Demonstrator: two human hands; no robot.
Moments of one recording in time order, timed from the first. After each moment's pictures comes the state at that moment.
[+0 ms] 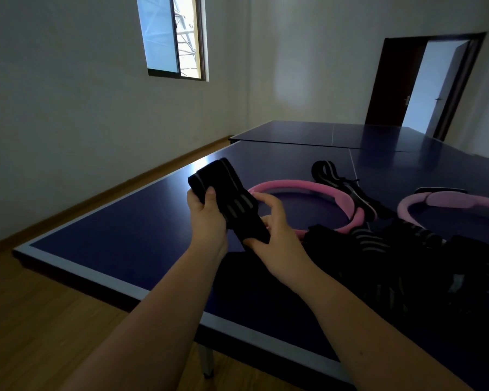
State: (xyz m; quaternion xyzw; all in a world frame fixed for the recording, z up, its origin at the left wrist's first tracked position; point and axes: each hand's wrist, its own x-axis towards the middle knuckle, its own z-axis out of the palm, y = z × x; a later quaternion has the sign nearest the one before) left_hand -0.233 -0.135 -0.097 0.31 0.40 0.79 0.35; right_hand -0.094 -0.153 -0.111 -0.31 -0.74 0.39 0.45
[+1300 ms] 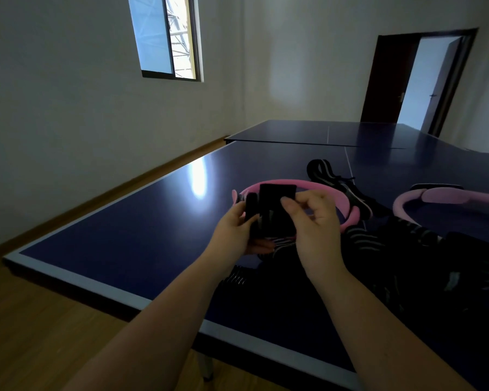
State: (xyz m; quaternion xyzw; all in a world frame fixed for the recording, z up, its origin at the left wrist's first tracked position) left_hand -0.200 -0.152 -0.100 0.50 0.47 0.57 0.45; right_hand -0.064 -0.140 -0.097 -0.32 -0.59 0.30 0.67
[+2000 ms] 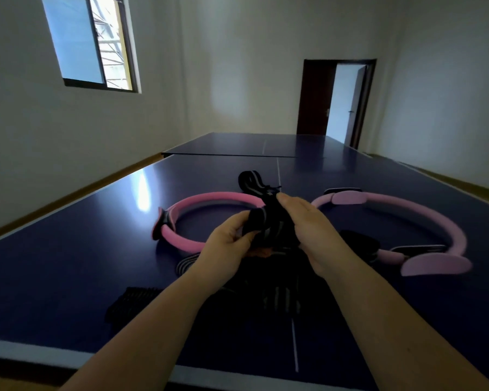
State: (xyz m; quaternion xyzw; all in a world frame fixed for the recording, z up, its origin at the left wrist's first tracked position) left_hand -0.084 -0.150 -0.089 0.63 0.36 0.52 0.45; right_hand 0.071 -0.138 -0.060 -0.44 -0.51 0.48 0.56
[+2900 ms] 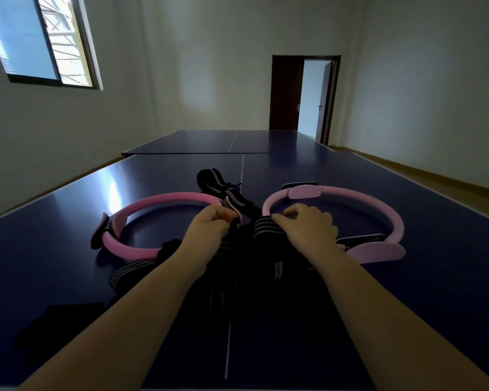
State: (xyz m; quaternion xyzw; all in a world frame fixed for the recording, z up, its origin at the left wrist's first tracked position) left_hand 0.000 -0.101 -0.087 0.56 0.48 0.51 0.44; right_hand 0.197 -0.114 -0.071 -0.75 -0.58 0.11 0.30
